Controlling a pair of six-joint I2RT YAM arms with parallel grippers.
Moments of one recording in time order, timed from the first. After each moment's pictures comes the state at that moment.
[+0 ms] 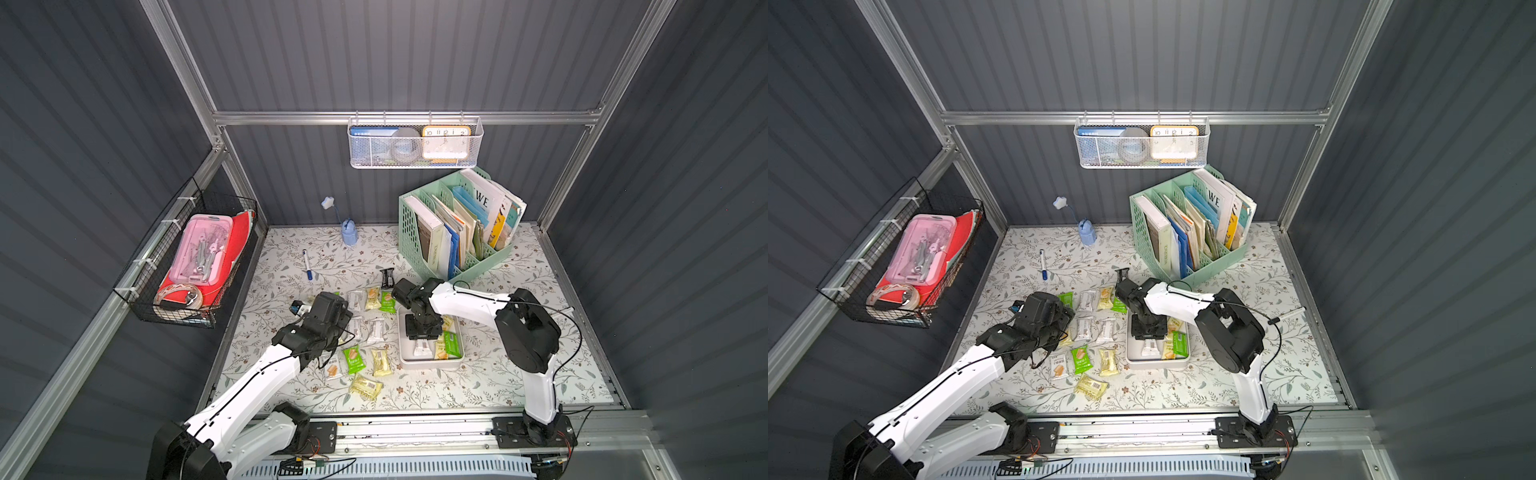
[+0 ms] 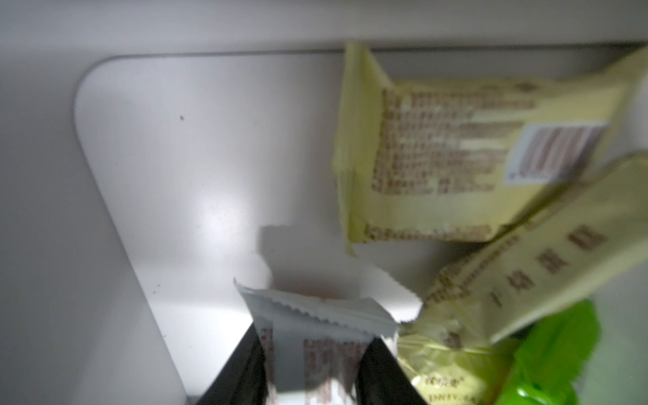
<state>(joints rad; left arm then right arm) -0.44 1.01 0.70 -0.57 -0.22 -1.40 0.81 2.00 1.44 -0.97 0.02 0.81</state>
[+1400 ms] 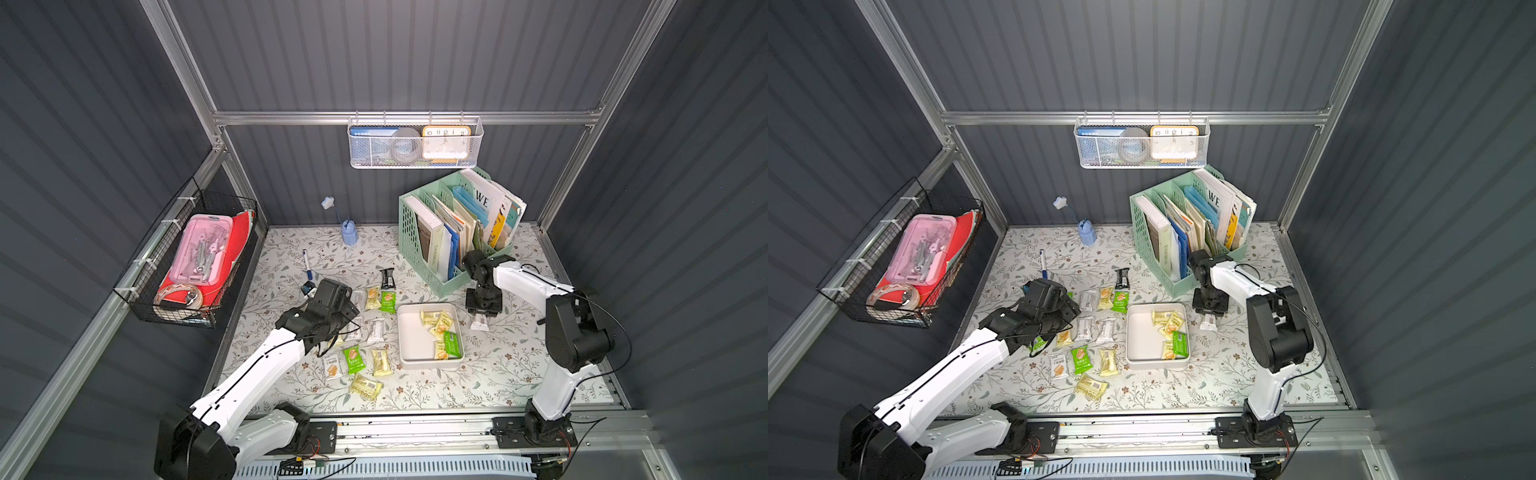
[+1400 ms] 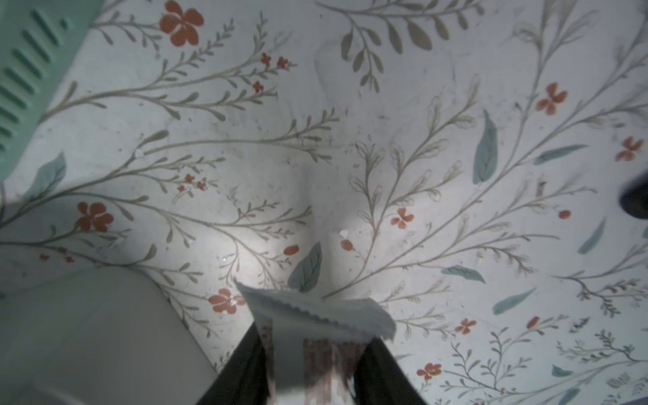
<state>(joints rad) -0.44 1.12 0.87 -0.67 -0.16 -1.08 0.30 1.86 1.30 -0.99 0.13 0.55</state>
